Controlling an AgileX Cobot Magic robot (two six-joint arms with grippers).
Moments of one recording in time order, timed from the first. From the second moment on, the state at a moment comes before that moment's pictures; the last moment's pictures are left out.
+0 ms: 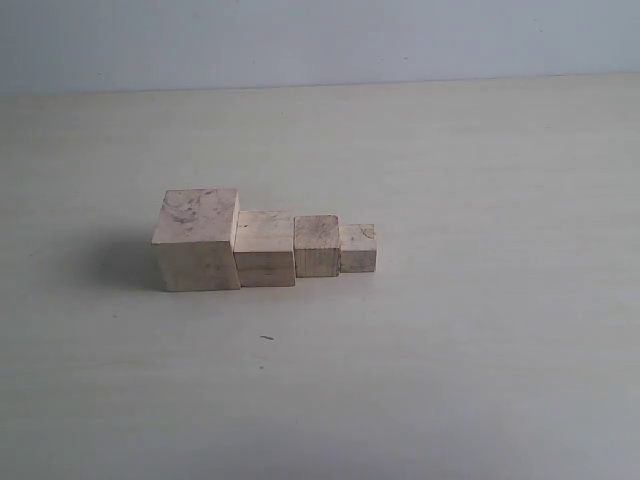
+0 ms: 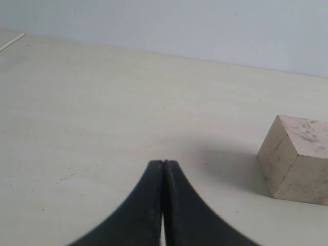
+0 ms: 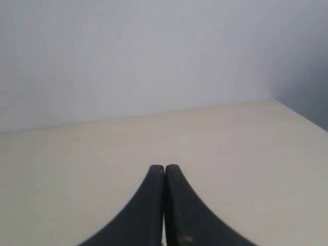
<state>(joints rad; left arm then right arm) 0.04 0.00 0.00 -0.11 0.37 0.00 0.03 0.01 -0.03 0.03 0.22 0.05</state>
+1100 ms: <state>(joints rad) 0.04 0.00 0.00 -0.11 0.37 0.00 0.03 0.01 0.00 0.01 0.34 -0.05</state>
